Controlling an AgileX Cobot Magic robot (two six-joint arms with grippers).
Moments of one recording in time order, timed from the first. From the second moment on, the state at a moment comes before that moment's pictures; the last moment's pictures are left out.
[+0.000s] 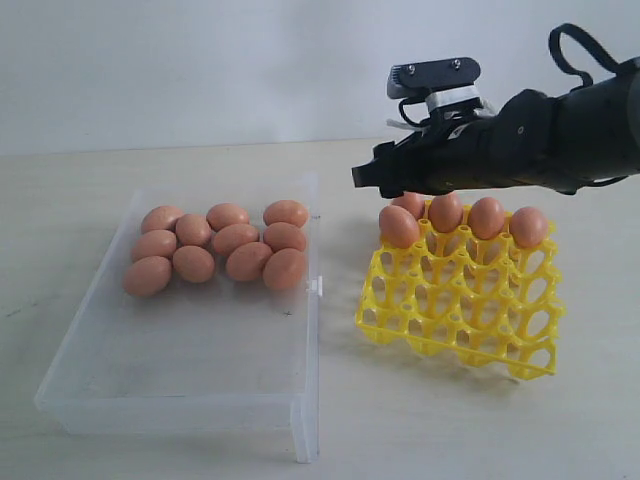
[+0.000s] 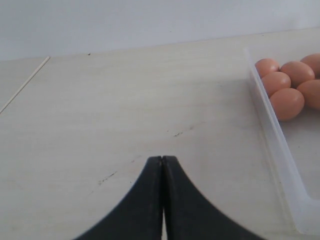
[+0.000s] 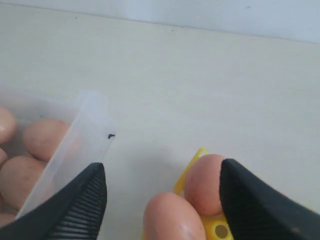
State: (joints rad) left arm 0.08 0.01 0.00 0.08 0.38 0.02; right arm 0.41 1.86 -1.08 0.48 -0.06 -0.39
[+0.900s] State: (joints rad) left arm 0.08 0.01 0.00 0.08 0.38 0.02; right arm 0.74 1.91 -1.35 0.41 0.56 -0.32
